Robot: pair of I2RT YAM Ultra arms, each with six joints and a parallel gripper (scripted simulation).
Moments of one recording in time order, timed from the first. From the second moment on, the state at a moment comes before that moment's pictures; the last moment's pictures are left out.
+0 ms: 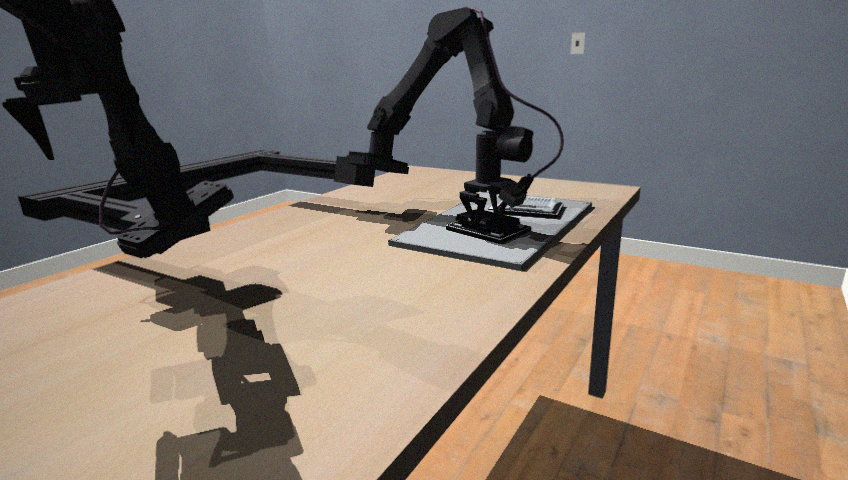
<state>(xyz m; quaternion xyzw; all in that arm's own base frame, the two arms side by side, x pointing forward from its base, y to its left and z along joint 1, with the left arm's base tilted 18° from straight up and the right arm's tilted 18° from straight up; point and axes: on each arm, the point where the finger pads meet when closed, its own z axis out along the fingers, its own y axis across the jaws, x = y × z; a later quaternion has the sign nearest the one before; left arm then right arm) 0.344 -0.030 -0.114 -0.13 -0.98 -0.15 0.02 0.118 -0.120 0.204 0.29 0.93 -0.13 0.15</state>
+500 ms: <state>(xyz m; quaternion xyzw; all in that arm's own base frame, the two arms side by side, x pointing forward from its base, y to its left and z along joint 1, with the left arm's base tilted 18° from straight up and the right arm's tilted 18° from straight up) 0.342 -0.028 -0.117 -0.13 -0.98 -0.16 0.02 0.118 -0.120 0.204 0.29 0.93 -0.13 0.15</state>
